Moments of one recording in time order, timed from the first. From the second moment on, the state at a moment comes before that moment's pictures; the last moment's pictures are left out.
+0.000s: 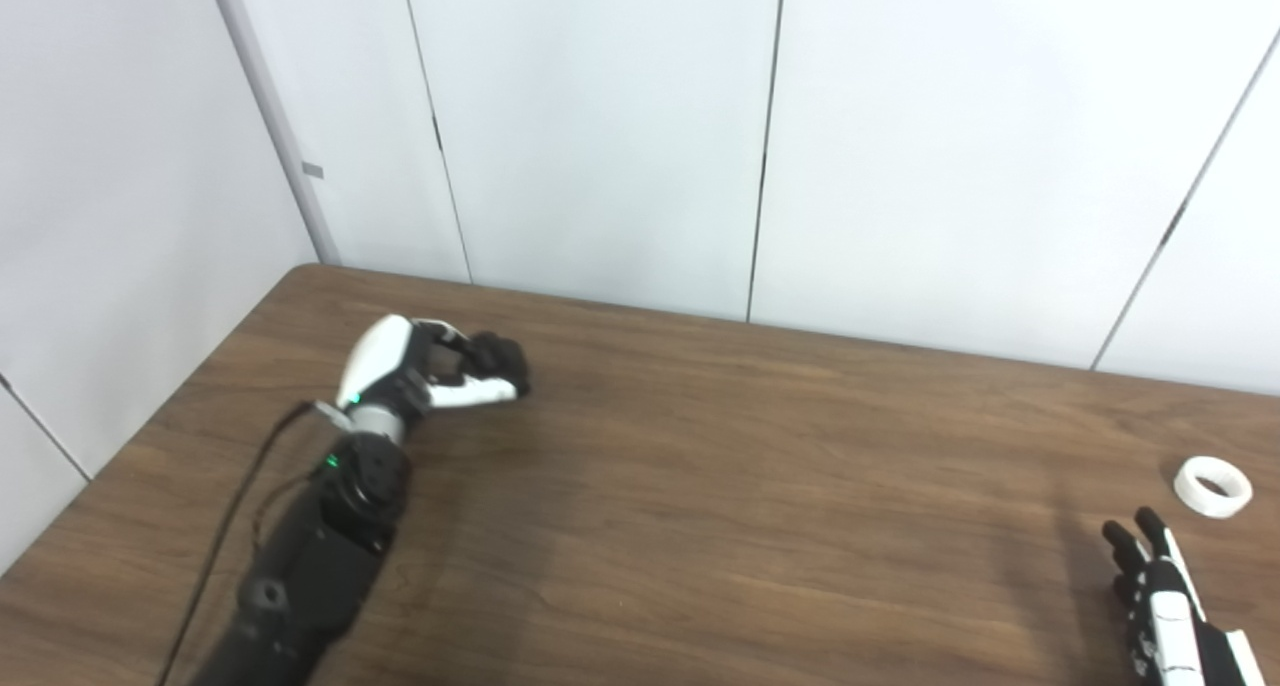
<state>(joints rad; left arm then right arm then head) -0.34 0.43 -0.04 0.23 0.42 0.32 0.07 0.09 -0.12 -0.07 -0.24 0.00 0.13 0.03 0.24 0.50</state>
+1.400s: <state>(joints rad) 0.07 0.20 -0.39 -0.25 0.83 0.14 0.02 0.08 -0.08 -0.05 -0.24 -0.04 0.12 0.01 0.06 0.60</state>
